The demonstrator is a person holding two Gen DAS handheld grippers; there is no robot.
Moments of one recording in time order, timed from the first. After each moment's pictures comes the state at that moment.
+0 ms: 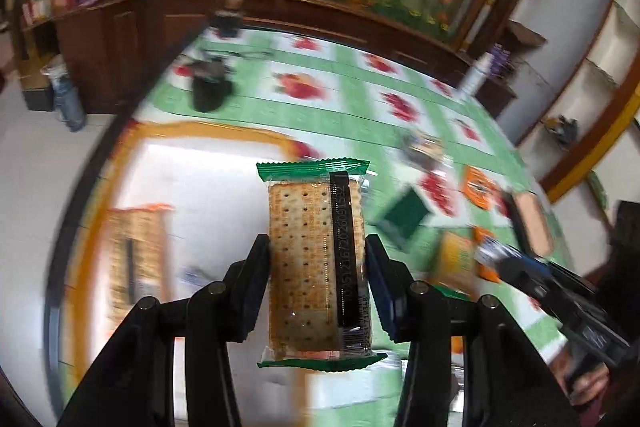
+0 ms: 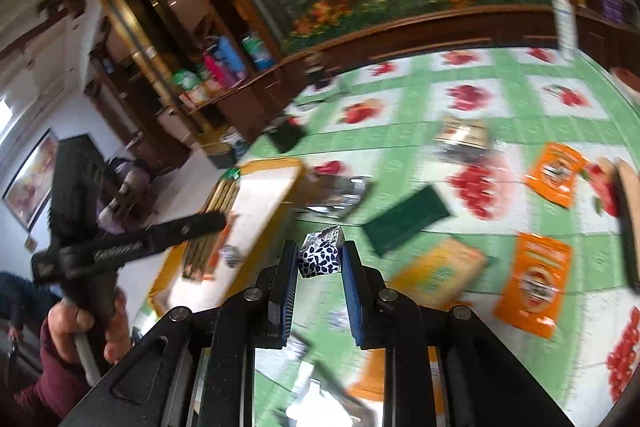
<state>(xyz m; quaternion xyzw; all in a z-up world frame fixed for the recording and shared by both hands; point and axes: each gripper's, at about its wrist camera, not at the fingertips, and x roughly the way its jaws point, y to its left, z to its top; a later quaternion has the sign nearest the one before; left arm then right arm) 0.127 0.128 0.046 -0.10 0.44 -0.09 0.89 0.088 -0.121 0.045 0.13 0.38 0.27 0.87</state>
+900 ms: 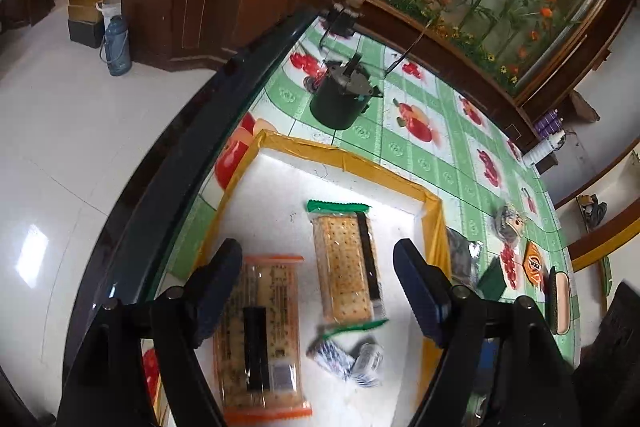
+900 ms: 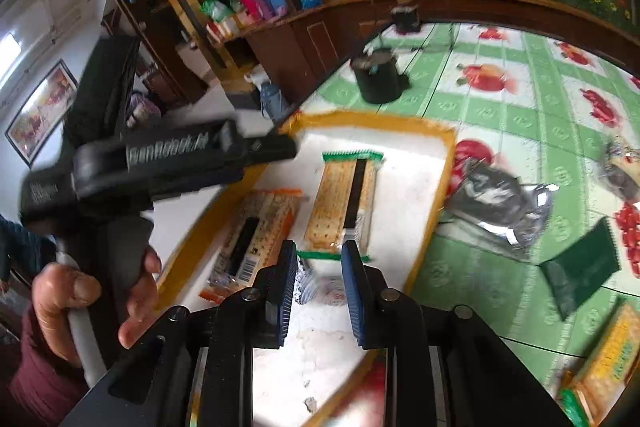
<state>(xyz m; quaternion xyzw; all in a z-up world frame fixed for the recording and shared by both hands) 0.171 0.247 0.013 -0.20 0.45 -0.02 0.87 0.147 0.053 0.007 0.05 0.43 0.32 0.84</state>
